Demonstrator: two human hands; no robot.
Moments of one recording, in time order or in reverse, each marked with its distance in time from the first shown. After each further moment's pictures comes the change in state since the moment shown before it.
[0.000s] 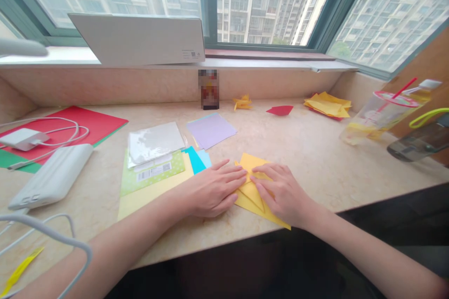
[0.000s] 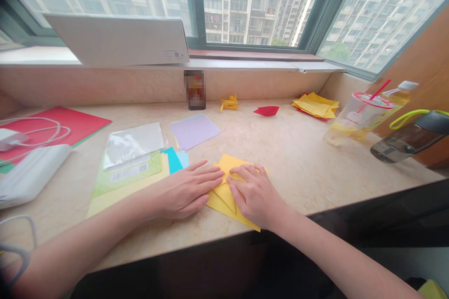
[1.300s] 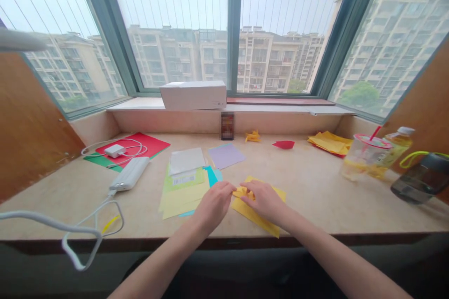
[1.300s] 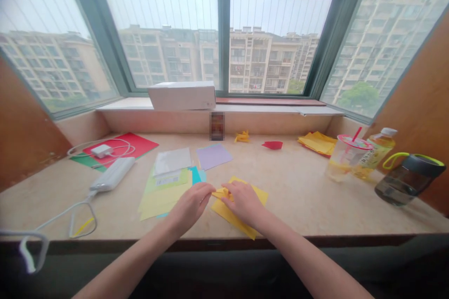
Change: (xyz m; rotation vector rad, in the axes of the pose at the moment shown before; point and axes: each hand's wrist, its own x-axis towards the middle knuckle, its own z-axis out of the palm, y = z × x) left_hand -0.009 0.068 0.010 0.058 0.518 -0.608; right_hand 0.037 -0.015 0.005 0.131 -0.048 0.009
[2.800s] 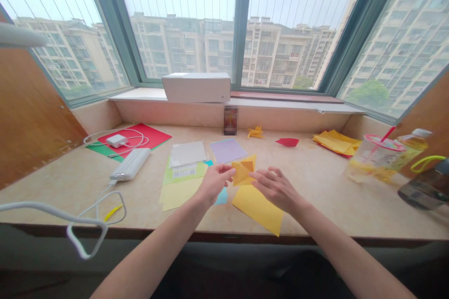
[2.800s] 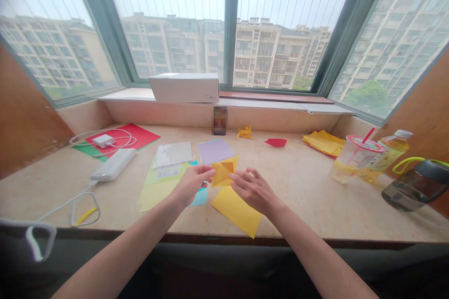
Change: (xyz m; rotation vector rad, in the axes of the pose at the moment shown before) left_hand 0.040 -0.007 0.005 -0.993 0.194 -0.576; right_hand -0.002 0.039 -0.031 -0.445 0.219 -0.636
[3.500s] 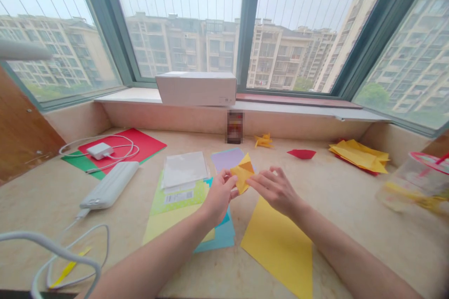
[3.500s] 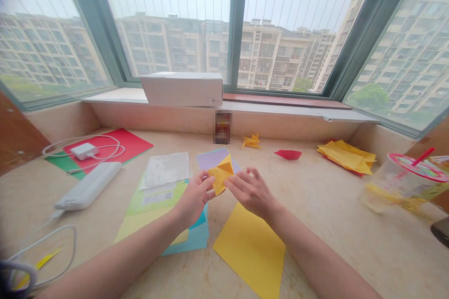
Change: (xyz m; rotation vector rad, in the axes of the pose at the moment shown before) left_hand 0.053 -0.018 -0.002 -0.565 -0.037 -0.092; right_hand 0.056 0.043 0.052 -0.008 0.176 -0.016
